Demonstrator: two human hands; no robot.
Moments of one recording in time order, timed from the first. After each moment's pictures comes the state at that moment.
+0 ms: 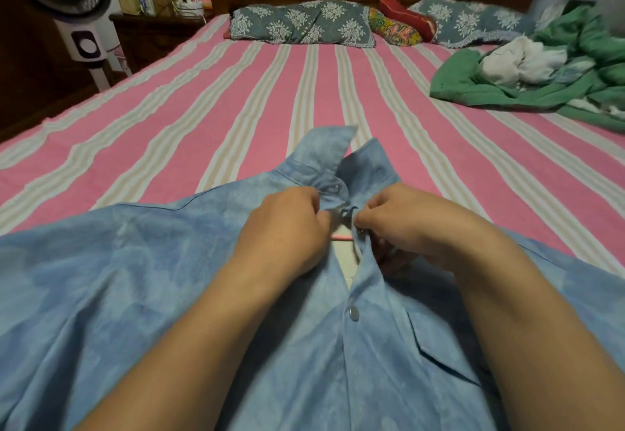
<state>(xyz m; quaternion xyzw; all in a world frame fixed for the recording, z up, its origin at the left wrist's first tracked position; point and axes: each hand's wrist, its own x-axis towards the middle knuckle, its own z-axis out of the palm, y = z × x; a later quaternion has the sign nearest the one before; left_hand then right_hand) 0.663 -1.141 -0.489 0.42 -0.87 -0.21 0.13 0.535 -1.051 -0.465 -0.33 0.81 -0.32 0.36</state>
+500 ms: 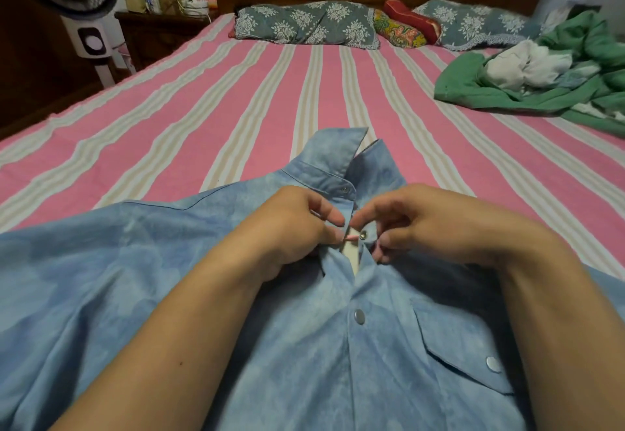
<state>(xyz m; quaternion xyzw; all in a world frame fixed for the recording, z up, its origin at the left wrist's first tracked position) 0.664 -1.155 -0.494 0.37 -0.75 -0.53 0.13 0.508 -1.033 -0.461 -0.53 0.71 -0.26 0.38</state>
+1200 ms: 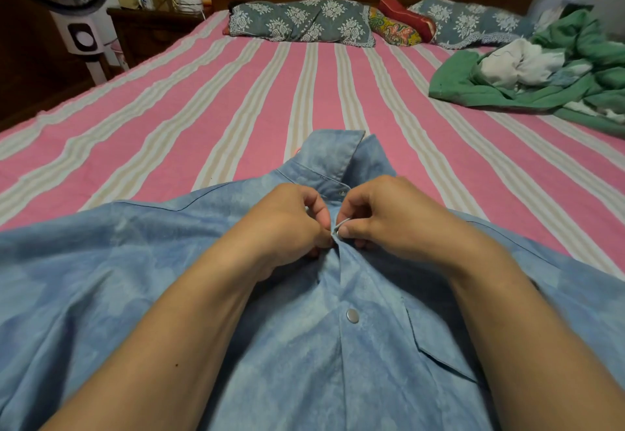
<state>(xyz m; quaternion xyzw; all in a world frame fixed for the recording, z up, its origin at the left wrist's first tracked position) 0.664 -1.151 -0.494 0.36 -0.76 -0.52 0.14 0.520 -1.056 -0.481 -0.58 0.76 -0.23 0.17</state>
